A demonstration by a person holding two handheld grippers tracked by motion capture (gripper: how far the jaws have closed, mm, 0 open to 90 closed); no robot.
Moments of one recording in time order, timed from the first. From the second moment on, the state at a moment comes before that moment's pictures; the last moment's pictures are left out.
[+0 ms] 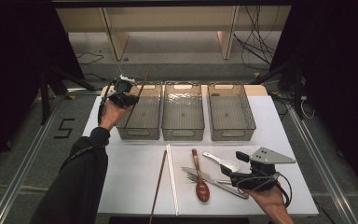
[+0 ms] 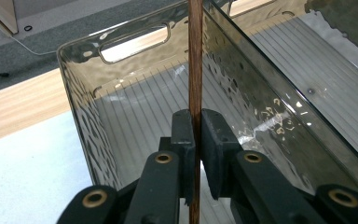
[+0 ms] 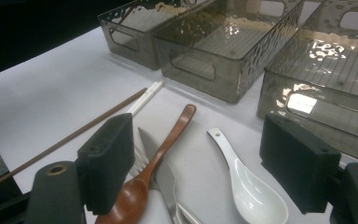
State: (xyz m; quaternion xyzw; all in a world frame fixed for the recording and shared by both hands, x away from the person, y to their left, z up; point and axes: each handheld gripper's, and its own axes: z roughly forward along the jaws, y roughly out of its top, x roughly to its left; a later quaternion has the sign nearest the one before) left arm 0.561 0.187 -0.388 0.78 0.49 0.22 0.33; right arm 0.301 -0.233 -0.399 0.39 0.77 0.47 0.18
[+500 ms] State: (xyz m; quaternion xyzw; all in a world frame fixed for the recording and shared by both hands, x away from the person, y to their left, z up) left arm 0.524 0.187 -0.361 0.79 0.50 0.15 0.33; right arm 0.300 -0.234 -0.399 0.40 0.76 0.48 0.18
